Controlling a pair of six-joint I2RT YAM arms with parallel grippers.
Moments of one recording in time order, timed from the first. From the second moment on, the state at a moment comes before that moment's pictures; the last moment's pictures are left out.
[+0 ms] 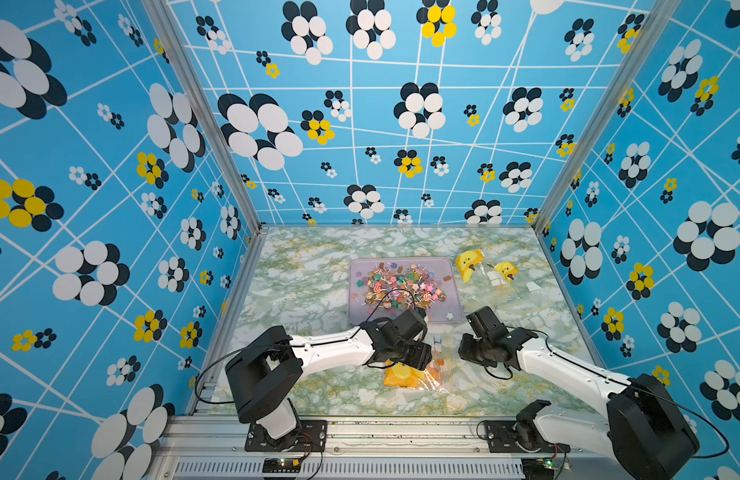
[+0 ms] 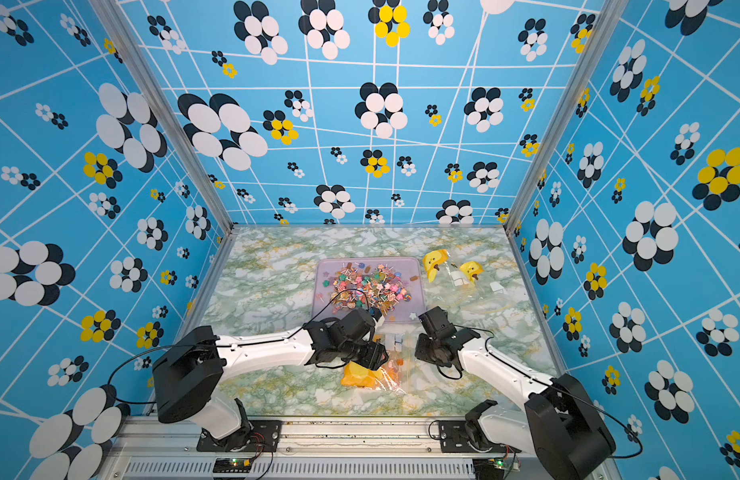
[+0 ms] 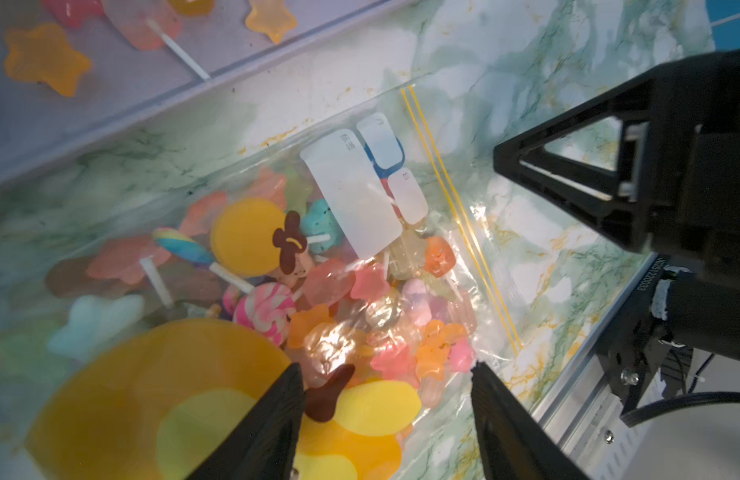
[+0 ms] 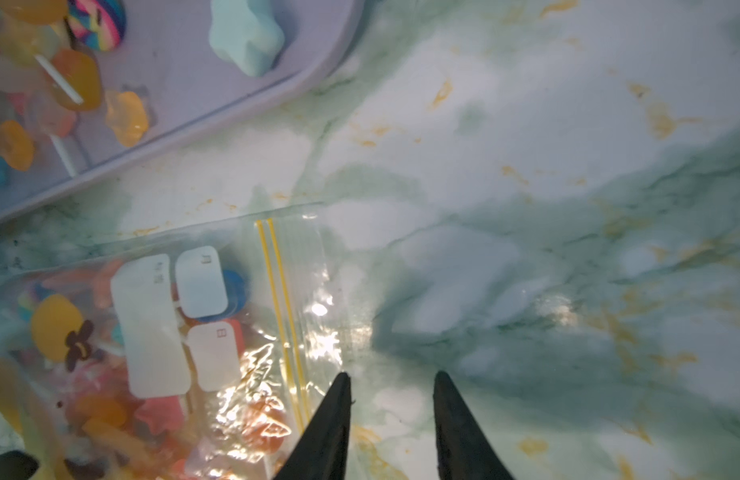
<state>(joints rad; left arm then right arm) -1.01 1.63 0.95 -0.28 0.14 -0.59 0.51 1.18 0.54 -0.52 0.02 0.74</state>
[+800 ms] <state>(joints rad) -0.97 1.68 0.90 -0.32 0.07 -0.58 0.51 1.24 0.53 -0.40 -0.16 0.73</state>
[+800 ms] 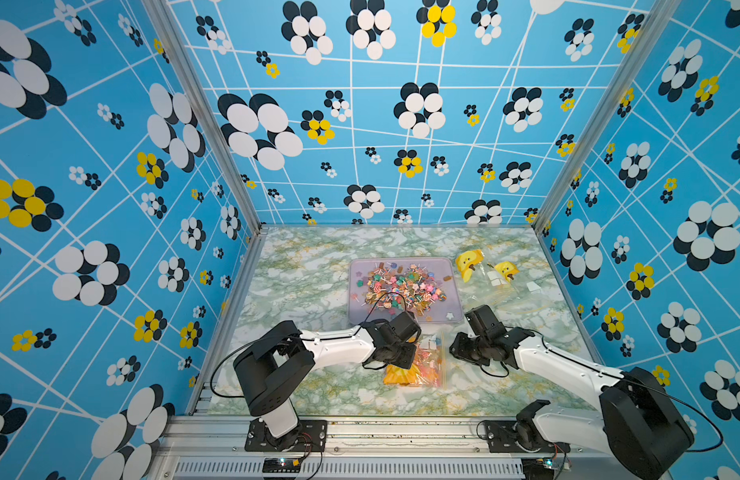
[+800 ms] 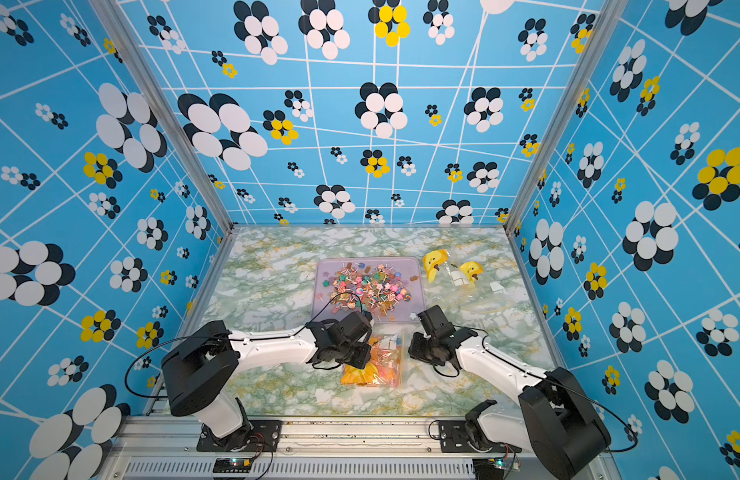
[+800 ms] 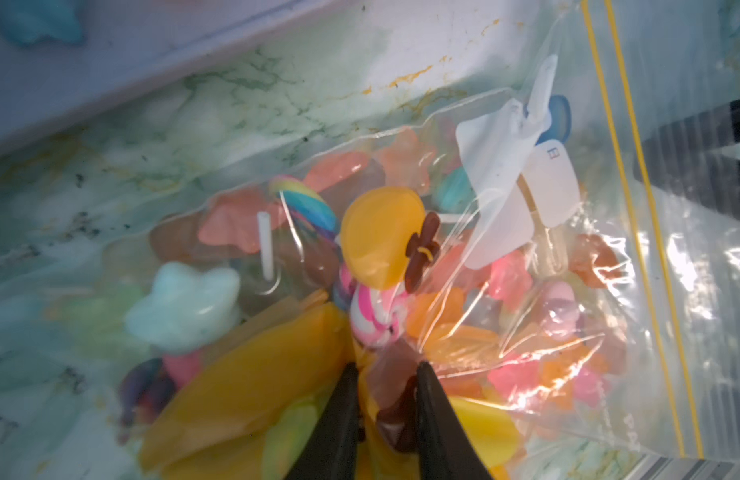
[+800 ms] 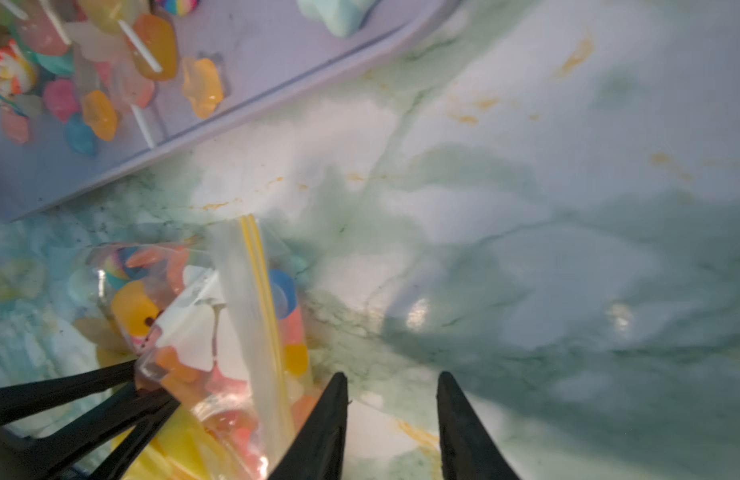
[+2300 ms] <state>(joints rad) -0.96 1.65 0.93 -0.13 0.24 -0.61 0.62 1.10 0.45 -0.29 -0.19 0.79</state>
